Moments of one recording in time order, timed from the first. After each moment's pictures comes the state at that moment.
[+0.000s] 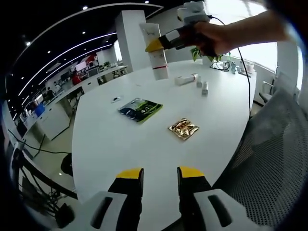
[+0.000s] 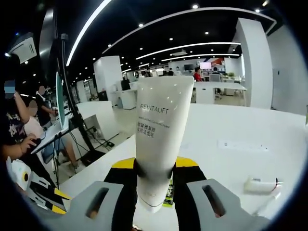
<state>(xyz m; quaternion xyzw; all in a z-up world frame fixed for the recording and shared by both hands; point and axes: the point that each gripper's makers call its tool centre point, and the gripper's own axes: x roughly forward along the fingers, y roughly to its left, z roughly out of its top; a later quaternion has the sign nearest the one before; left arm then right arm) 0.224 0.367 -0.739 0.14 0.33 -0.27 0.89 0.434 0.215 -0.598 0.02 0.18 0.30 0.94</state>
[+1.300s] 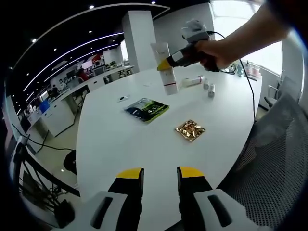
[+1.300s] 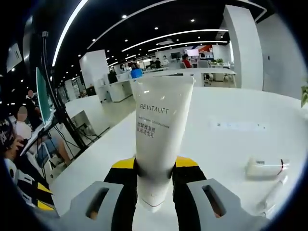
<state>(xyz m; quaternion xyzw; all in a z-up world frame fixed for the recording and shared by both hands) 0.228 0.376 -0.733 0.13 0.32 -0.25 0.90 0.470 0.191 -0.669 0.04 0.23 0.25 0.94</state>
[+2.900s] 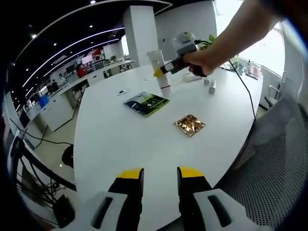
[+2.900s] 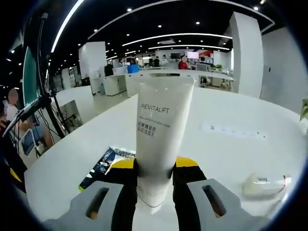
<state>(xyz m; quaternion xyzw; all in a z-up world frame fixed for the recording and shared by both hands) 0.226 0.377 -0.747 0.13 0.35 -0.25 0.90 0.532 0.172 -0.716 -0.02 0.22 0.23 0.95</state>
